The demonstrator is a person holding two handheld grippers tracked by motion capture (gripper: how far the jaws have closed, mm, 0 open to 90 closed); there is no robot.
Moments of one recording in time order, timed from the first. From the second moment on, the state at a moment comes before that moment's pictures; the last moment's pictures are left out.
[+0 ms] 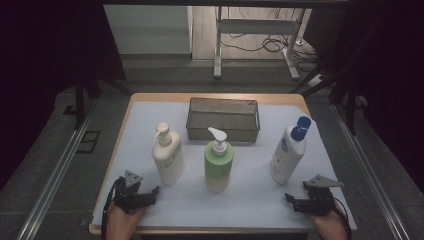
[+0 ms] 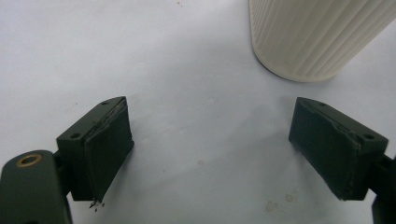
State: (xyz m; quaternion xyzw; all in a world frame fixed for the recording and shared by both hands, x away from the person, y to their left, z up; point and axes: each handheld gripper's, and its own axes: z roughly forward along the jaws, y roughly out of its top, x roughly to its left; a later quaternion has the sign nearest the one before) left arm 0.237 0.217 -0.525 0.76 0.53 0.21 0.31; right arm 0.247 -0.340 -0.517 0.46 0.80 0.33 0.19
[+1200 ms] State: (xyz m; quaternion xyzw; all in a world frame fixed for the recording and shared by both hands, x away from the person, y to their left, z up) left arm 0.236 0.217 -0.526 0.76 0.54 0.21 0.31; right arm 0.247 -0.336 -0.507 0.45 0.81 0.33 0.18
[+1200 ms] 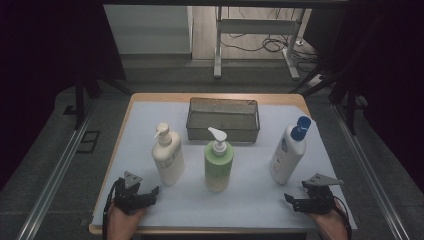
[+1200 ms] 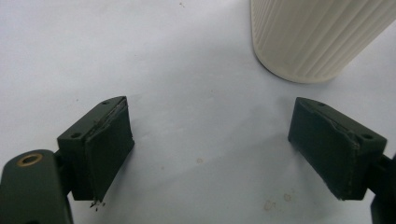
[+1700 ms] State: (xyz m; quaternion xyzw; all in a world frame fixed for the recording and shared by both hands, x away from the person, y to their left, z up) left arm 0.236 0.217 -0.526 0.75 0.54 0.21 0.32; right arm 0.251 -0.334 -0.475 0.46 0.78 0.38 0.18
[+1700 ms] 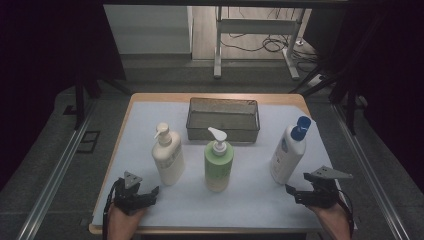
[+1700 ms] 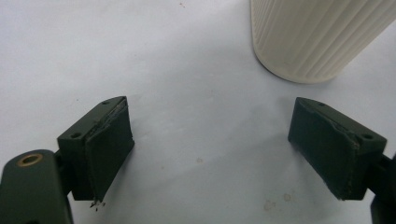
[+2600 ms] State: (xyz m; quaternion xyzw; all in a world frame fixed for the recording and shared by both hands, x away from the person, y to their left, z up) left arm 0.236 0.217 -0.526 0.75 0.54 0.21 0.32; right arm 0.248 -0.318 -0.453 0.43 0.78 0.40 0.20
